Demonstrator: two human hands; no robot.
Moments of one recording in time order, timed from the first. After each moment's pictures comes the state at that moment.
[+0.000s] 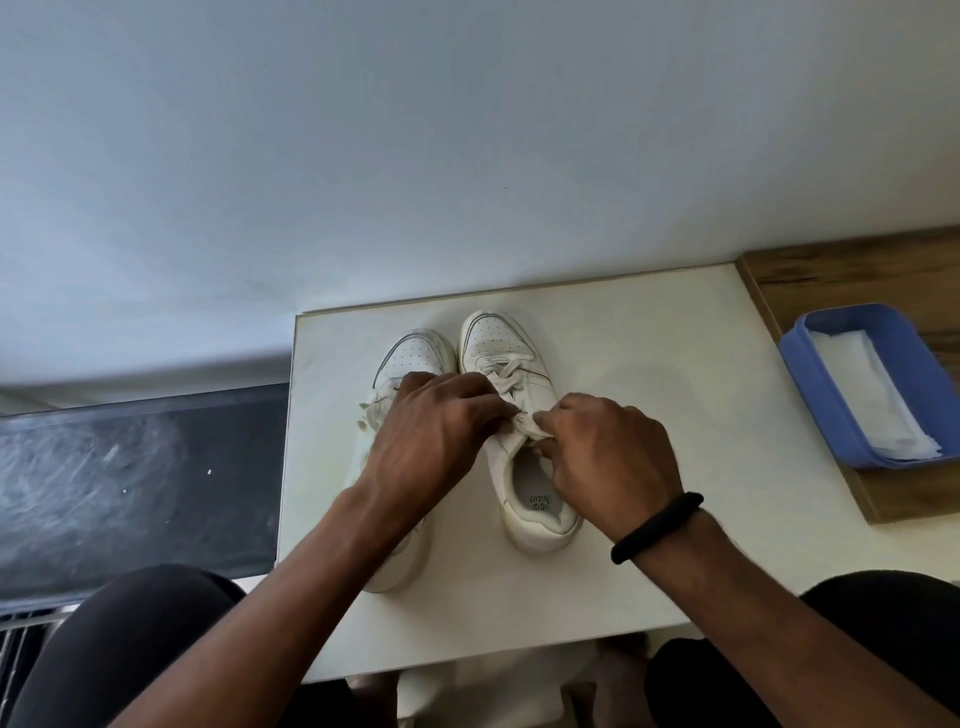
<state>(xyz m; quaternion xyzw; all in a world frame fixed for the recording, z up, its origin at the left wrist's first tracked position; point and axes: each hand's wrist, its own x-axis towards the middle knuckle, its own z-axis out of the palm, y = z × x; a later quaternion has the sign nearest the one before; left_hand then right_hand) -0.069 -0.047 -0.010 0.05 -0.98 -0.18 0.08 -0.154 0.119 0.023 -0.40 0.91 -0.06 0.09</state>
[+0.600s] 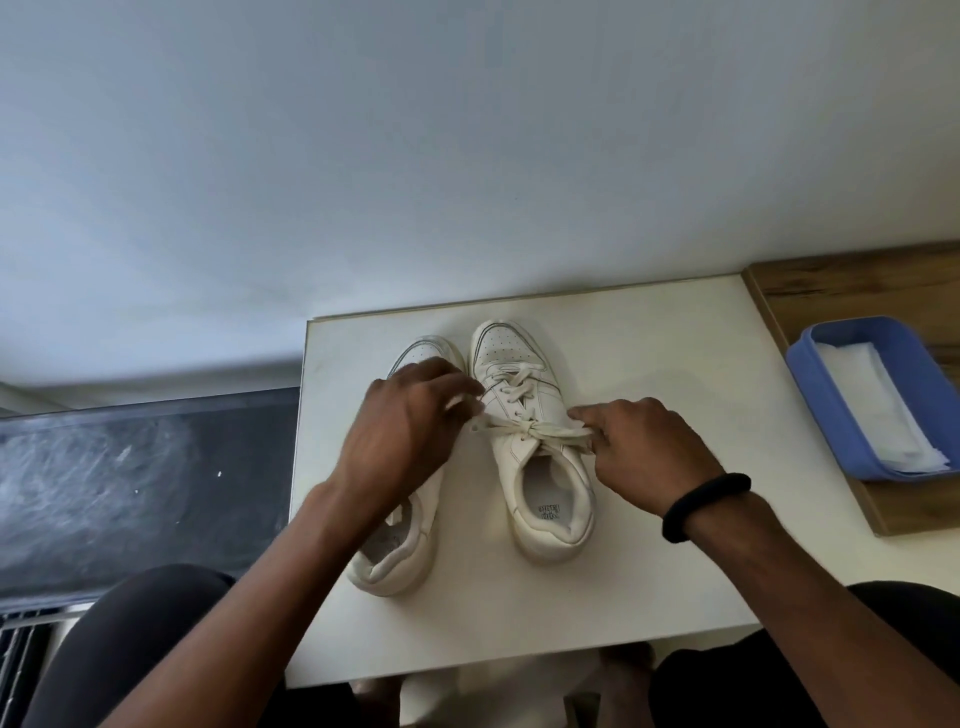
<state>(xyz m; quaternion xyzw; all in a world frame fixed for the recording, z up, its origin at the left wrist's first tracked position) -0.060 -0.070 0.006 0.14 -0.96 -0.24 0.09 -0.184 0.133 0.022 -0.32 0.92 -0.08 0.23</state>
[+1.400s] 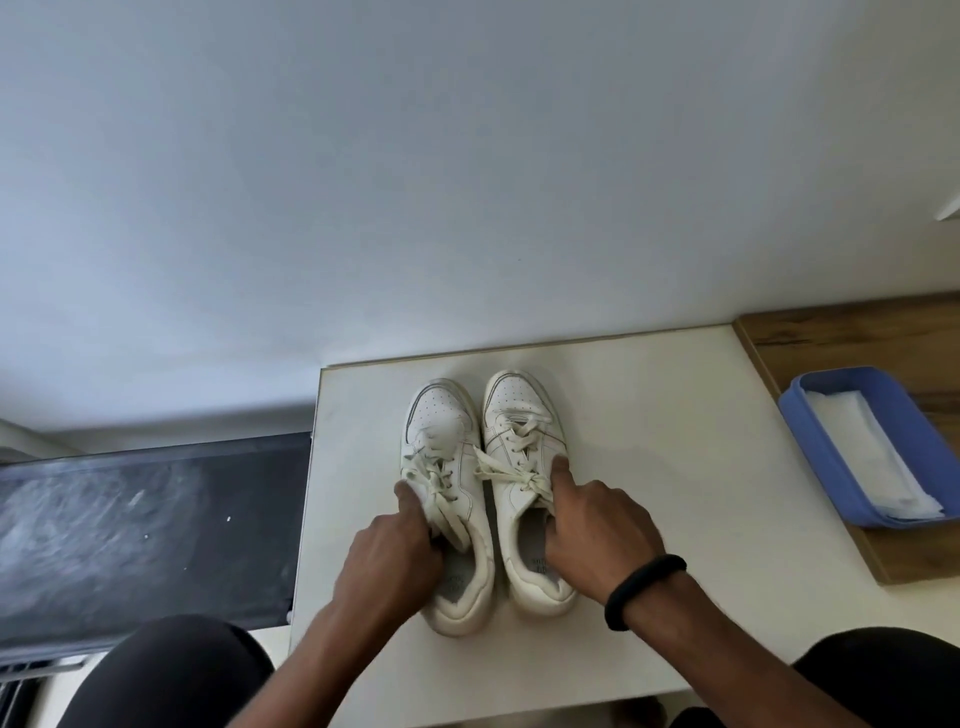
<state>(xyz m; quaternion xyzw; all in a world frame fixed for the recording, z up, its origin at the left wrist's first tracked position) -0.011 -0.044 -0.020 0.37 -0.87 -0.23 -0.21 -0.141 0.111 0.002 -0.35 0.92 0.01 0.18</state>
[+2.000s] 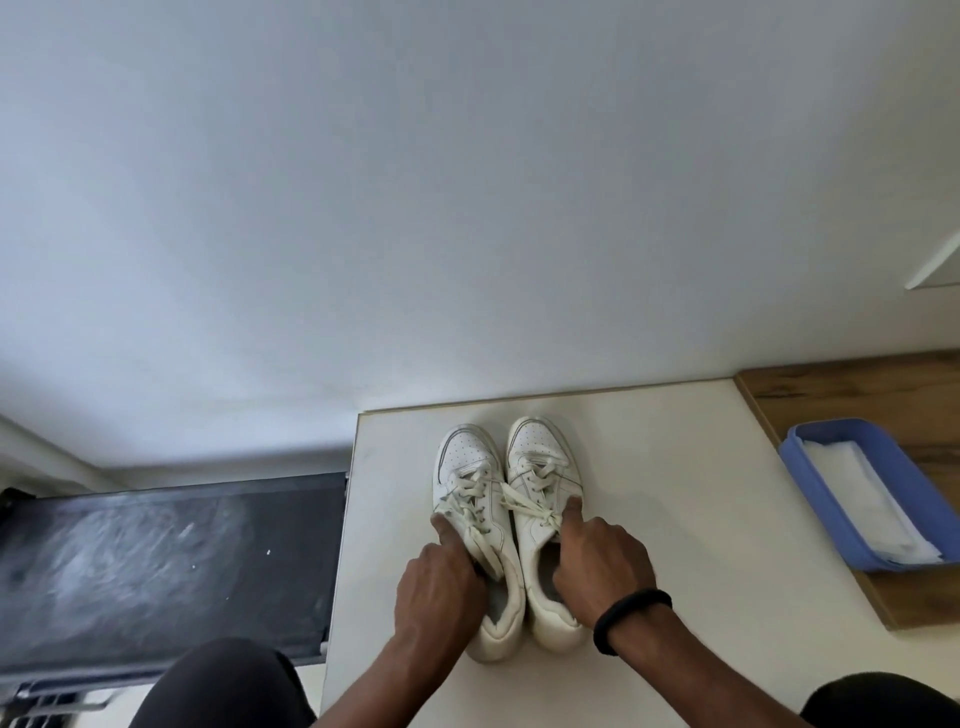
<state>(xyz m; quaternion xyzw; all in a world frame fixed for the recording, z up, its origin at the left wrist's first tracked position) -0.019 -0.017 -0.018 0.40 -0.88 -0.17 -0.16 -0.130 0.100 0.001 -0.32 0.93 0.04 0.15</state>
